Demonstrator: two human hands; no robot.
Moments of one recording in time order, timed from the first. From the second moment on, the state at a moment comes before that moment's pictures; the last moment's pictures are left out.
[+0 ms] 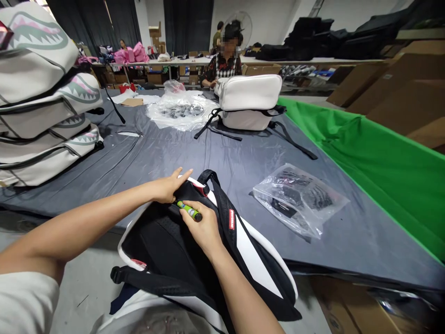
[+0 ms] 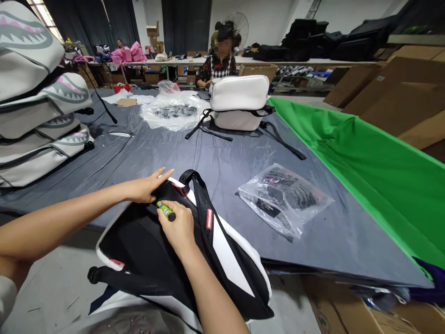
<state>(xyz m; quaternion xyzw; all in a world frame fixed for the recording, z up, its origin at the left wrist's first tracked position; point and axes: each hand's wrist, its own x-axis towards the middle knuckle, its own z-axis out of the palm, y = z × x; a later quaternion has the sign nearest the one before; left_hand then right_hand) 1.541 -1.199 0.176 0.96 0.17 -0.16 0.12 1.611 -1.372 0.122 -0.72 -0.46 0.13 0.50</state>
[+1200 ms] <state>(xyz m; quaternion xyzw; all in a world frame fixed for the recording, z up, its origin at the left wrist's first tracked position) 1.549 -1.192 0.168 0.96 0.16 -0.15 0.17 1.608 -1.367 0.125 -0.77 -0.42 0.11 0.47</state>
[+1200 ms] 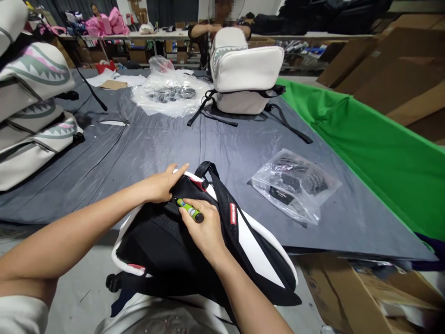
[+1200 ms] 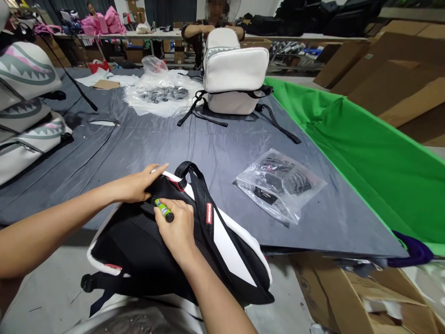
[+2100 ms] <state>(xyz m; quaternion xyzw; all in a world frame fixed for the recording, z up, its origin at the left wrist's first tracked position) 1.547 -1.191 0.169 0.96 0.17 -0.15 0.17 1.611 -1.365 0.126 -0.77 -0.44 0.11 0.44</state>
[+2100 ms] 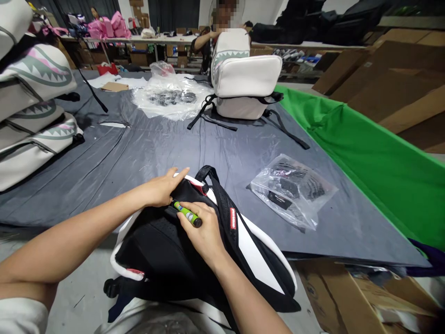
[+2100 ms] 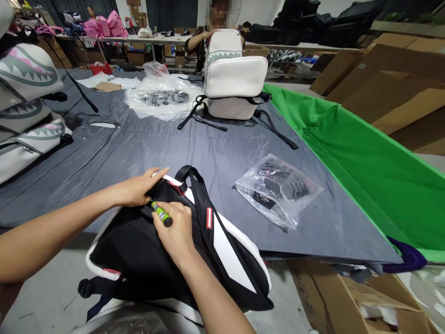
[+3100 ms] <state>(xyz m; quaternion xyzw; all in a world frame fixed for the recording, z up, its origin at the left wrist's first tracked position) 1.547 -1.190 0.166 0.96 0.17 -0.14 0.16 1.609 -1.370 0.127 -0.78 -0.41 0.11 0.46</state>
